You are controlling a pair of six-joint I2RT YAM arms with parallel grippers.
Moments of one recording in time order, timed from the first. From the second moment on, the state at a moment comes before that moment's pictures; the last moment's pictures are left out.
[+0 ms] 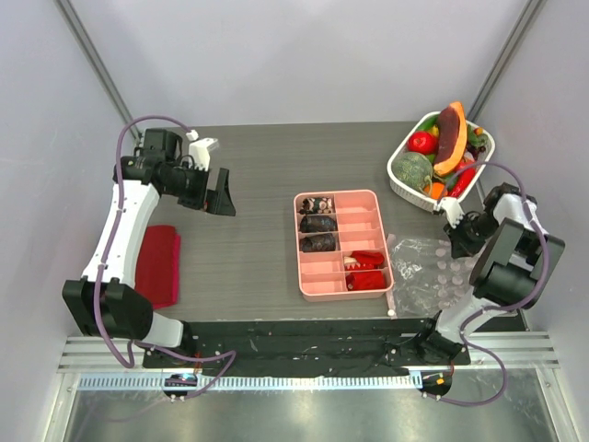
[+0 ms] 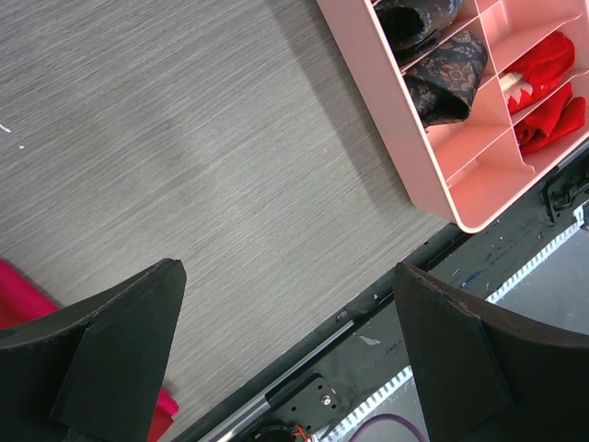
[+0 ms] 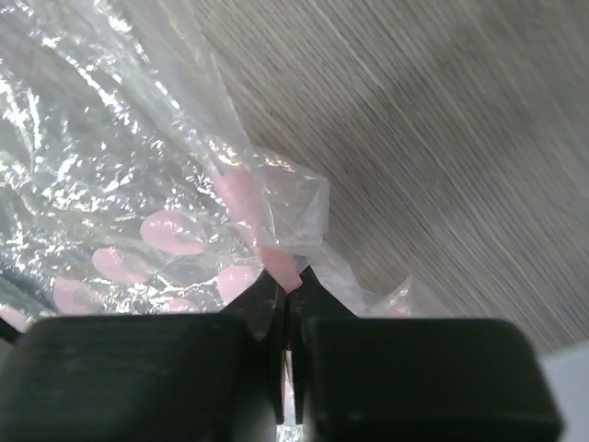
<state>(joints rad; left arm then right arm) -0.08 1.44 1.50 -1.12 0.56 0.18 -0.52 1.71 1.11 -0.99 -0.37 -1.35</state>
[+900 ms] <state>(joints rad) 0.23 1.26 1.28 -0.75 0.90 -0.22 -0.06 1.36 1.55 -0.75 -0.87 -0.64</state>
